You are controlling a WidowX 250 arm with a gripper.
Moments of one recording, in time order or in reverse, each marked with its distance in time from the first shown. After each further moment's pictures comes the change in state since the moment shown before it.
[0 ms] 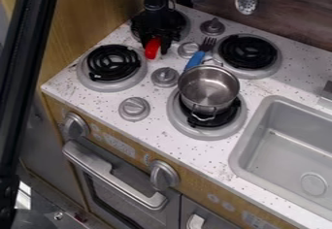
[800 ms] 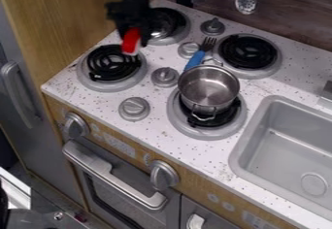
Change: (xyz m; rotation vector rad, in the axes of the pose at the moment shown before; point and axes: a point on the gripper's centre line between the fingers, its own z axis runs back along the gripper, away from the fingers) arm -0.051 0.026 0.067 0.055 -0.049 0.048
